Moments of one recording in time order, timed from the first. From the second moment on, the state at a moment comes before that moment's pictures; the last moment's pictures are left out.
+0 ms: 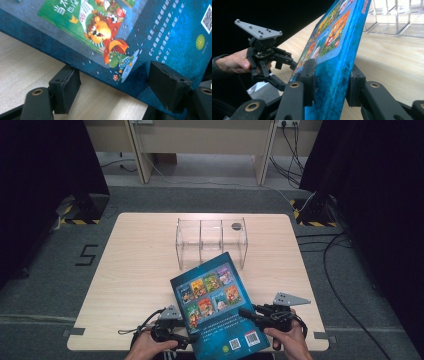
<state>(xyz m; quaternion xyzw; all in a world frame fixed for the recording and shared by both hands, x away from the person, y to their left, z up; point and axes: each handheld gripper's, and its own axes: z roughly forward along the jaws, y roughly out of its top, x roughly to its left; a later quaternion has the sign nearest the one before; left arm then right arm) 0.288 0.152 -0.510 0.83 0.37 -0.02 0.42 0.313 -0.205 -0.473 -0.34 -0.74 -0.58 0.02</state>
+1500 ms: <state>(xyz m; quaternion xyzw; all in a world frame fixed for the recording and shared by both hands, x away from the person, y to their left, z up) 0.290 0.170 -0.495 0.81 0.37 0.03 0.46 0.312 -0.208 -0.423 -0.32 -0.68 -0.66 0.01</state>
